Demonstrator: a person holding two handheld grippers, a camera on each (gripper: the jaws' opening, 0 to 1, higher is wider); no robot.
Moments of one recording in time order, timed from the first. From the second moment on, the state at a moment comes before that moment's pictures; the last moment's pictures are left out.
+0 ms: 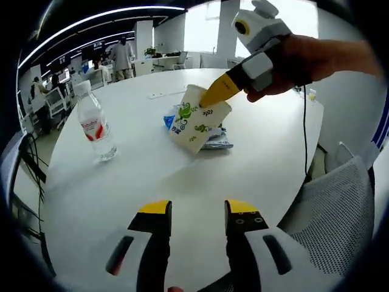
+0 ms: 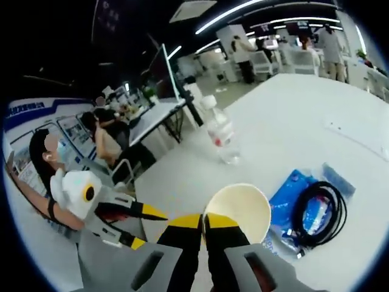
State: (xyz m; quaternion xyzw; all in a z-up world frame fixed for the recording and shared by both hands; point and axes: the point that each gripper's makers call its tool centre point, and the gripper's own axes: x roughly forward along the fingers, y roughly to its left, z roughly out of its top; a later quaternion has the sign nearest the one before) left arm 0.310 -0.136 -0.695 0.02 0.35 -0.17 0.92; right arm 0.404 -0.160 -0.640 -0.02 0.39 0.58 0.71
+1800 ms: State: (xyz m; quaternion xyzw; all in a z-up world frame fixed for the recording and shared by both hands) left arm 0.320 -0.096 -0.679 -0.05 0.31 -0.12 0.94; right arm 0.477 -0.038 -0.719 -0.36 0.39 0.57 0.63
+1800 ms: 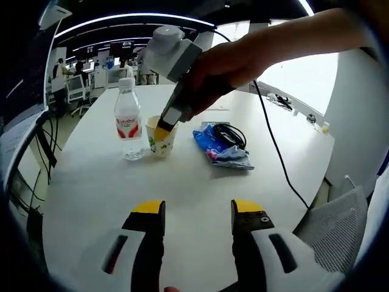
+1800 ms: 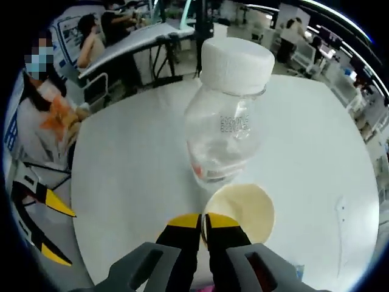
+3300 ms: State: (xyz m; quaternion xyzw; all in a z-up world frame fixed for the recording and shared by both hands) left arm 0.321 -0.149 -0.664 0.00 0.31 -0.16 0.94; right arm 0.459 -0.068 -0.679 -0.41 0.26 0.61 0.62
